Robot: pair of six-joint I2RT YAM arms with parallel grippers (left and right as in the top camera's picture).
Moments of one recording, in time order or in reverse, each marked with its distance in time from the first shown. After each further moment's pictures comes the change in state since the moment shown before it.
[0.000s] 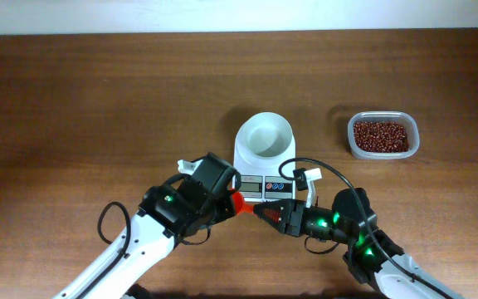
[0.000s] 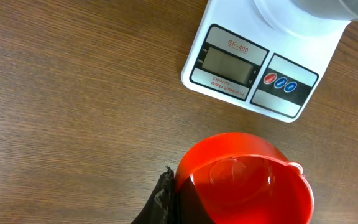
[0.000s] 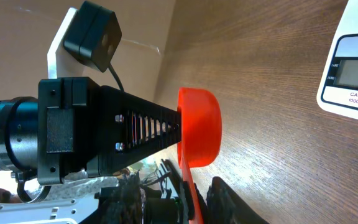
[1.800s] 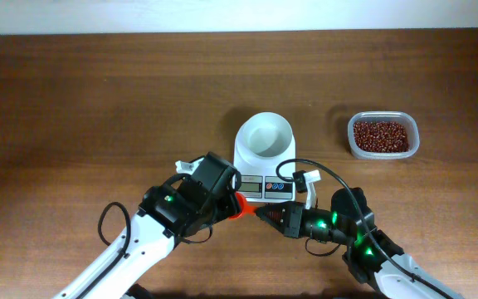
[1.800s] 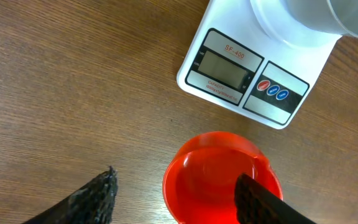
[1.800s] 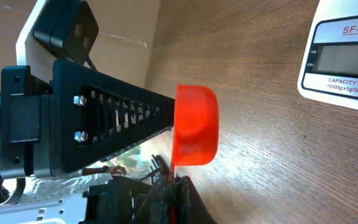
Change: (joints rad) left arm 0.000 0.000 0.000 0.014 0.006 -0.072; right arm 0.001 0.001 0.002 -0.068 0.008 -0.028
